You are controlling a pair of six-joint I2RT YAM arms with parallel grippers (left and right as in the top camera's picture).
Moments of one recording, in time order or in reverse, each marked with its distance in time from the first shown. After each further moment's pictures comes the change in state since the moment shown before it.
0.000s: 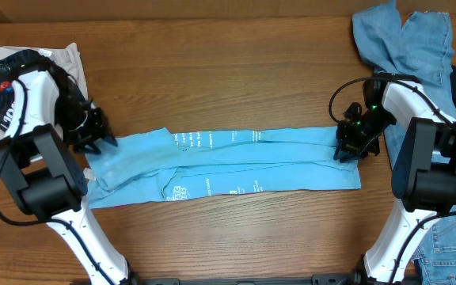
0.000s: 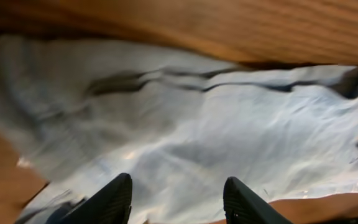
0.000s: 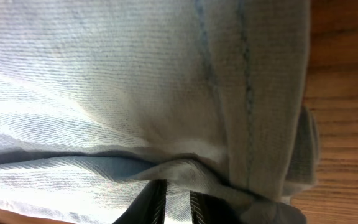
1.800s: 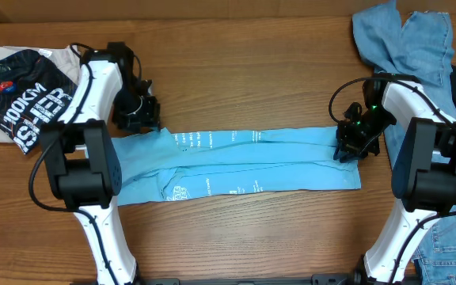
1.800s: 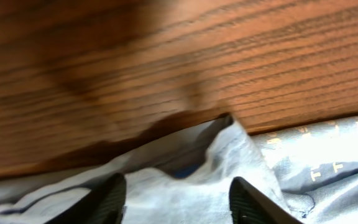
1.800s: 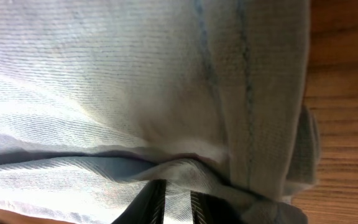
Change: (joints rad) left arm -0.302 0.018 -0.006 0.197 -0.058 0.064; right arm 0.000 0.000 0.000 -0.003 0.000 0.005
